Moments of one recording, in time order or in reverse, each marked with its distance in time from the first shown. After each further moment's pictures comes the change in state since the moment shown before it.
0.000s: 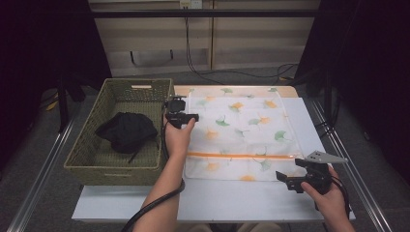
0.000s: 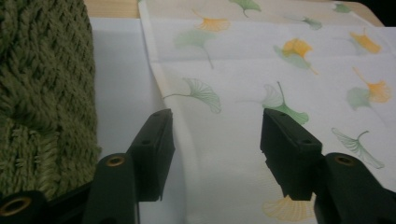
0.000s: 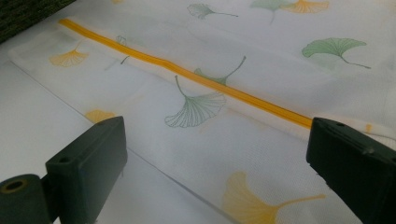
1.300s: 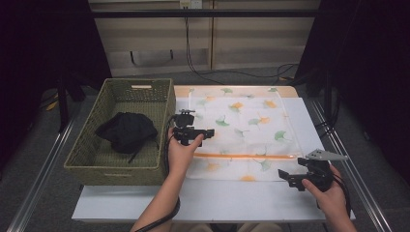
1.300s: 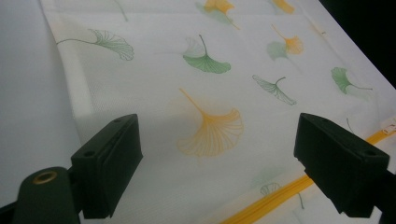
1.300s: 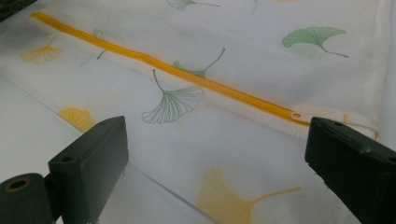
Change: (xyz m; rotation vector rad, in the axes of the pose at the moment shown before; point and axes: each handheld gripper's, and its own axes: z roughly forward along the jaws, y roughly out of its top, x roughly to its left) left arm -0.021 -0.040 -0.007 0.041 -0.229 0.050; right arm -0.011 0.000 0.003 0.035 -0.040 0.019
